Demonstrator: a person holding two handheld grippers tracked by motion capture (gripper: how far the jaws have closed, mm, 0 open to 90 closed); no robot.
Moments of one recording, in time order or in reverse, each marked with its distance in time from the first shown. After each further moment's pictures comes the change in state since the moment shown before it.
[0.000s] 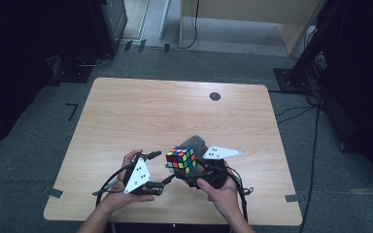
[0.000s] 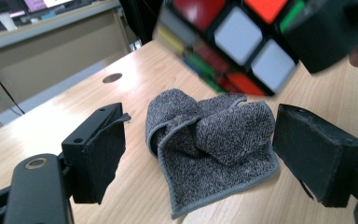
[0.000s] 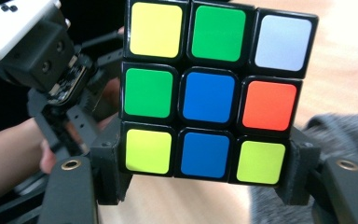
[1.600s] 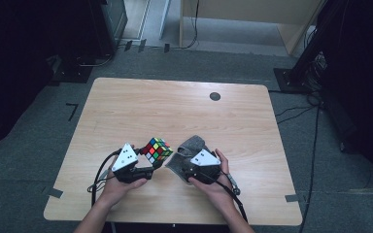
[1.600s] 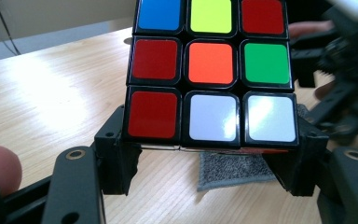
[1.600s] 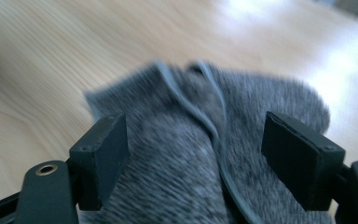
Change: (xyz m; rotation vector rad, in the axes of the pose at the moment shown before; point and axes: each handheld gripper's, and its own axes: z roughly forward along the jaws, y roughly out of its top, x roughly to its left) left arm 0.042 -0.010 -0.005 0.086 0.011 -0.319; right arm -0.039 -0.040 0.048 0.106 -0.526 -0.297
